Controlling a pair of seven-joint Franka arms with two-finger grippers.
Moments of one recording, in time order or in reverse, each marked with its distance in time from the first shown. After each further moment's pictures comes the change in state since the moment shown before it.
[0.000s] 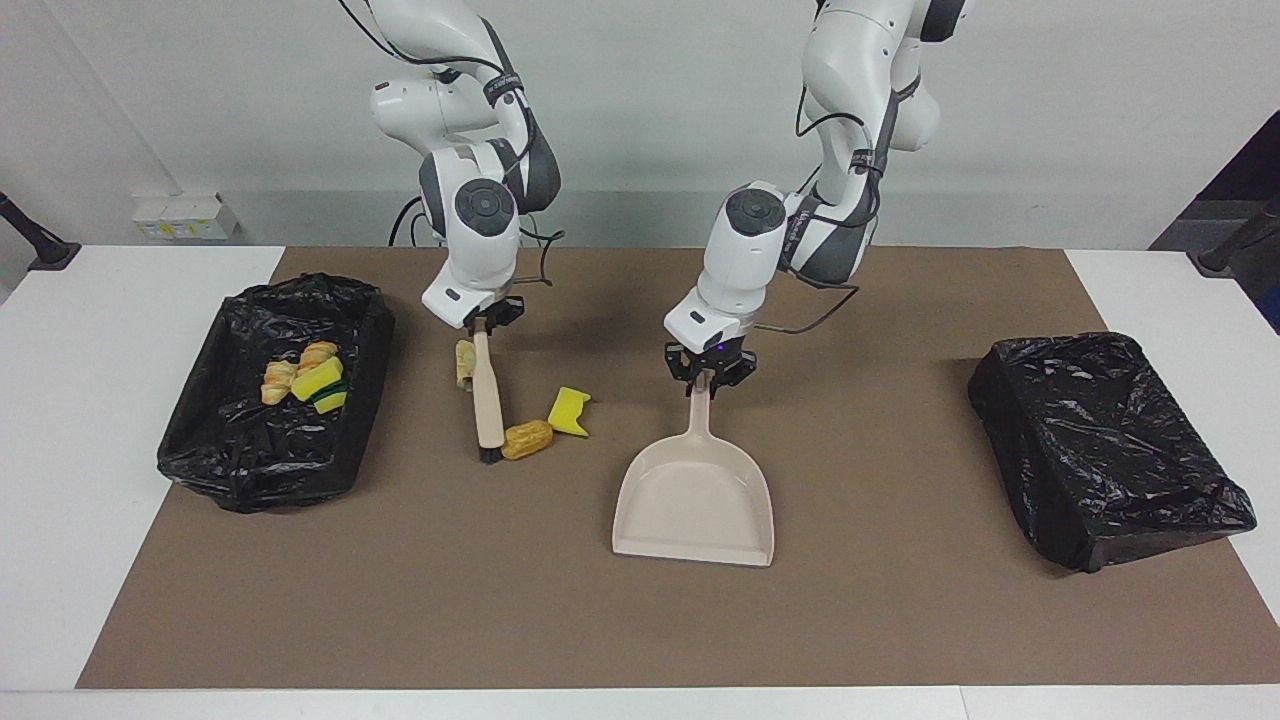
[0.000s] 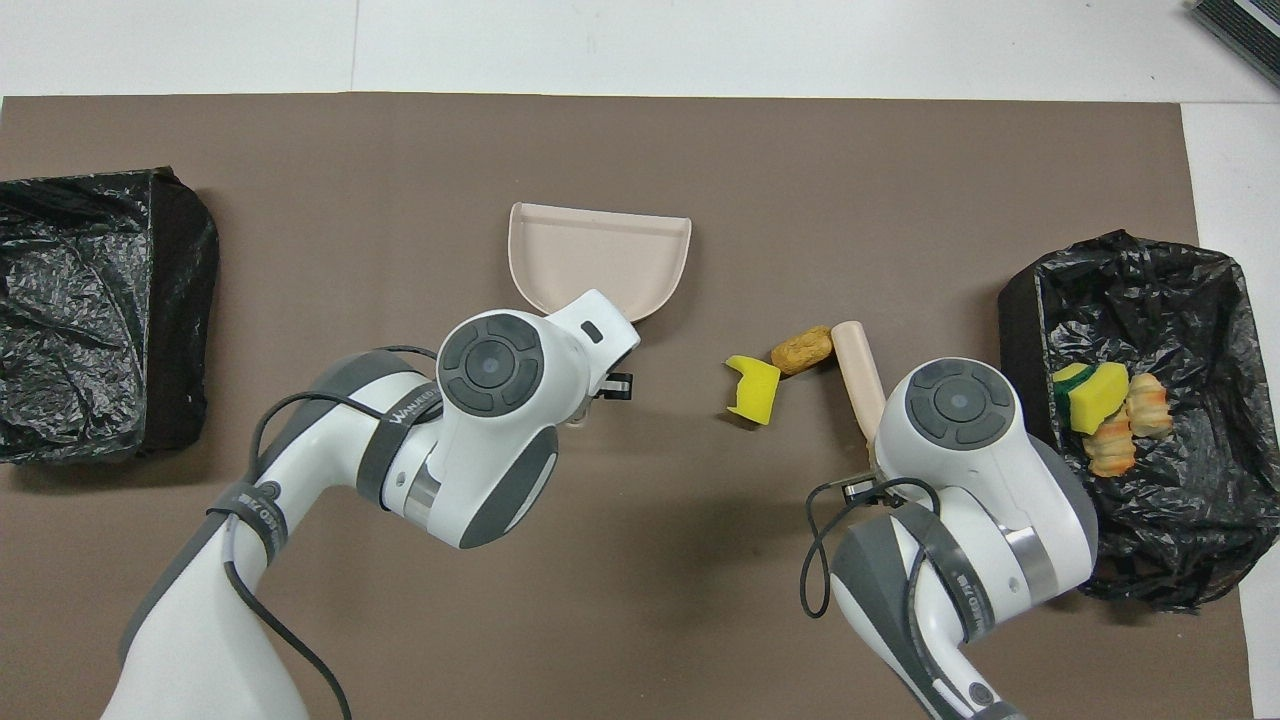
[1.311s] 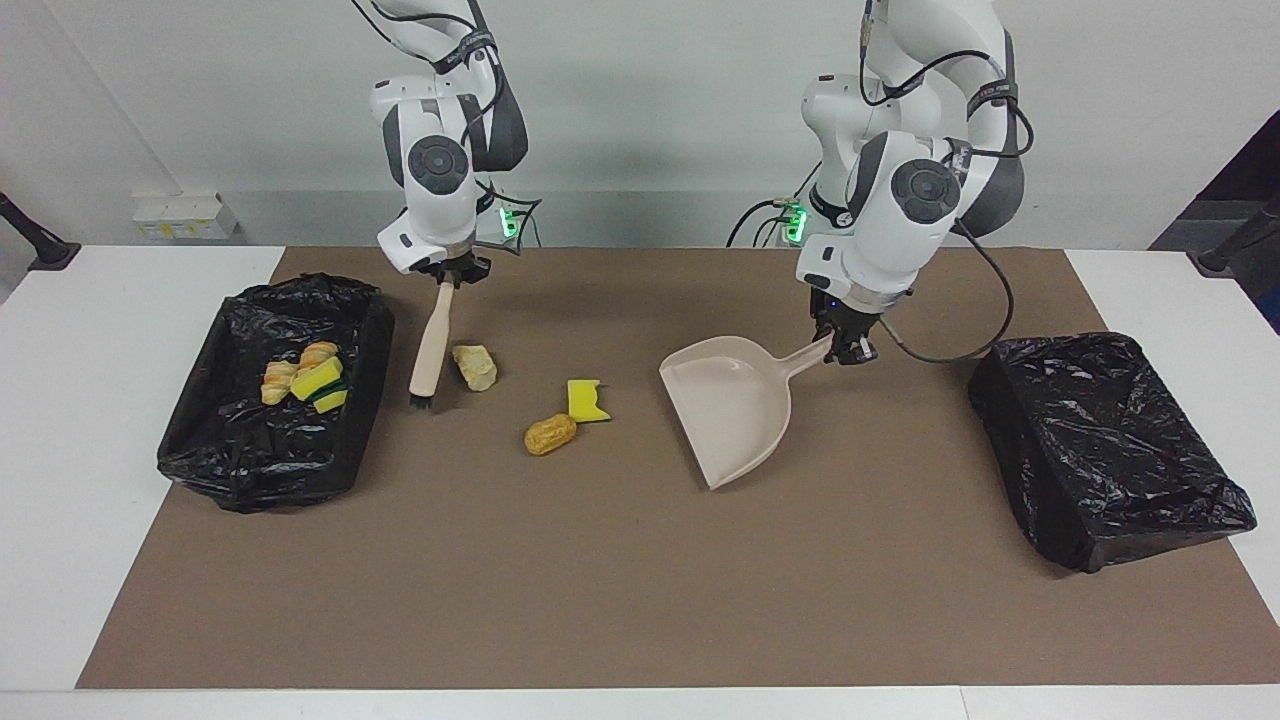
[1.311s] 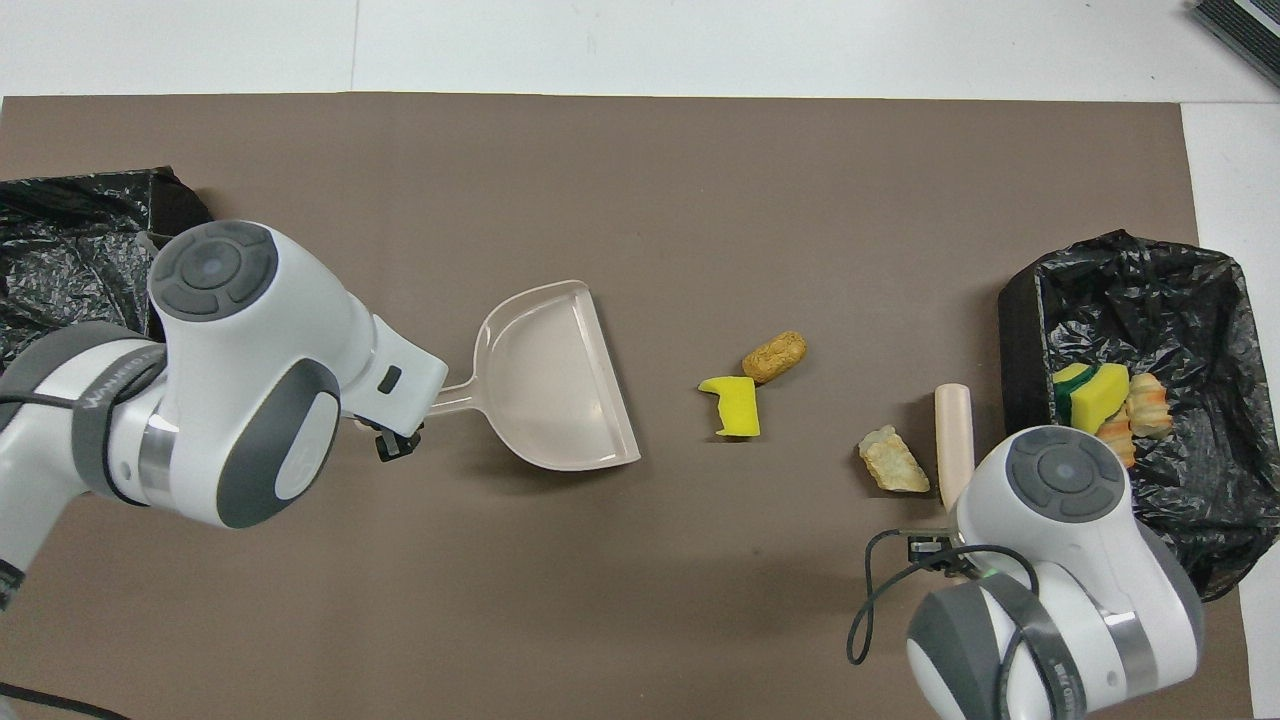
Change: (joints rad) left arm 0.132 -0.174 -0.020 -0.129 0.012 -0.230 1.319; right arm -0.037 -0.160 -0.001 -0.221 0.025 0.010 0.211
